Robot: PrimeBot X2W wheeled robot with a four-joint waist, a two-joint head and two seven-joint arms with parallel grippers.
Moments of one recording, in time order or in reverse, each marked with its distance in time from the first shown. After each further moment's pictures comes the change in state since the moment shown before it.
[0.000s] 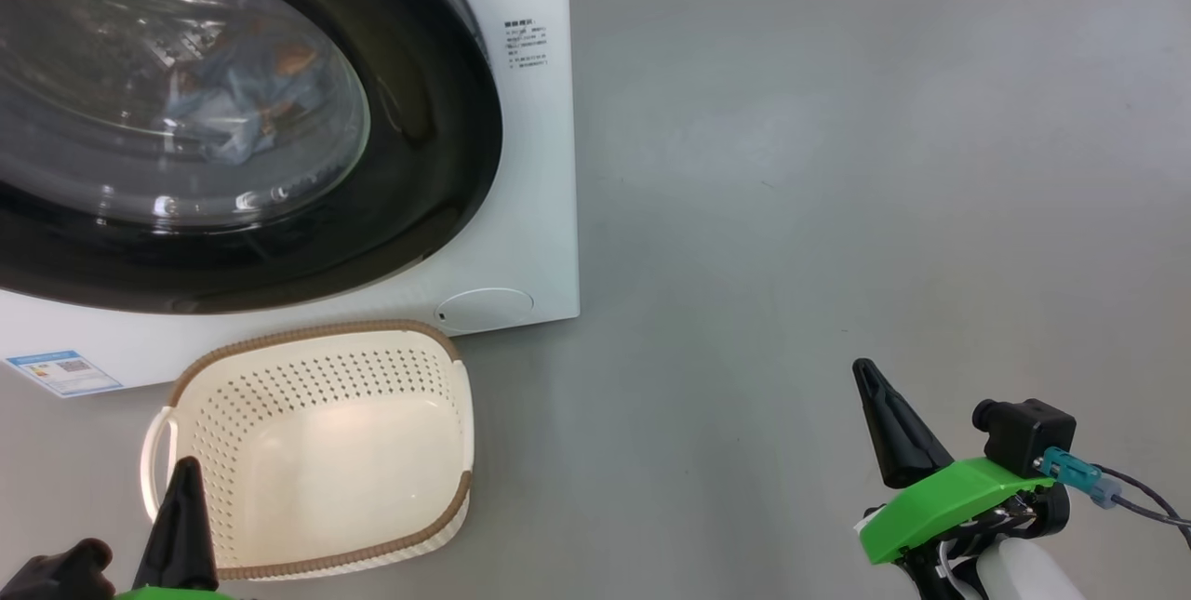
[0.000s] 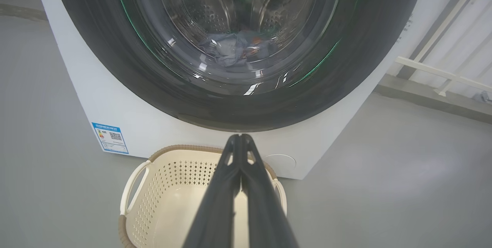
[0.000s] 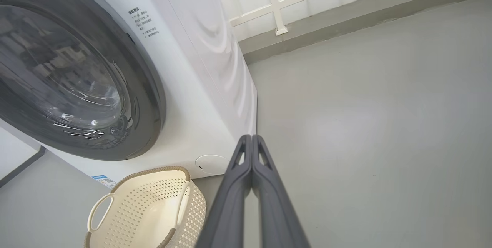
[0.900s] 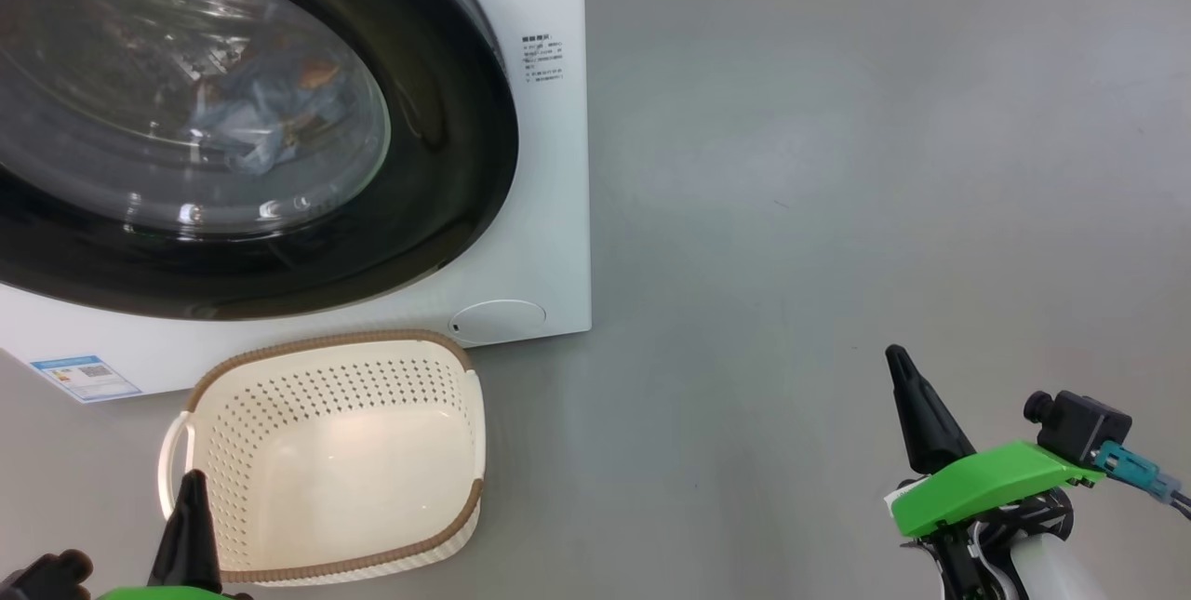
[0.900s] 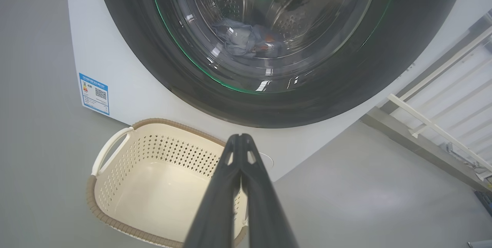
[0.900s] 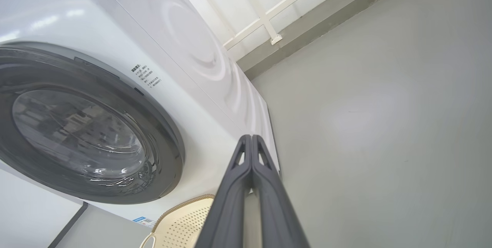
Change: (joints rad) left arm -0.001 -0.009 0.000 0.009 -0.250 0.000 0.078; right arm 0.007 0.012 -0.063 -0.044 0.240 0.000 0.069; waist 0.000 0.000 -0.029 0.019
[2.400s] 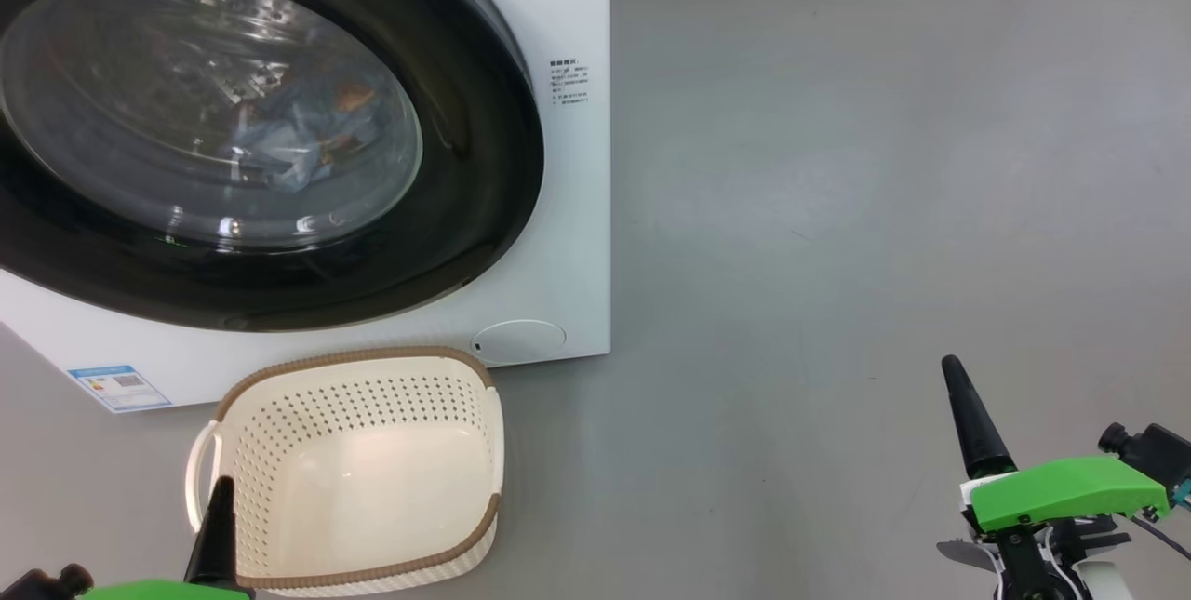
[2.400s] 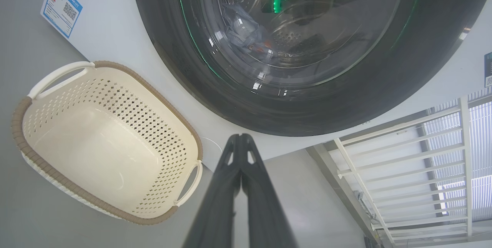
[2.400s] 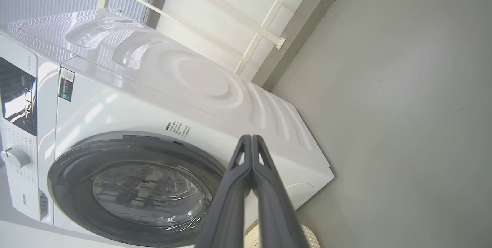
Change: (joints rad) left arm -0.012 -0.024 0.000 0.004 -0.441 0.000 0.130; right arm 0.060 0.017 -0.118 -0.082 0.409 0.000 0.131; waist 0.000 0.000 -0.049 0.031
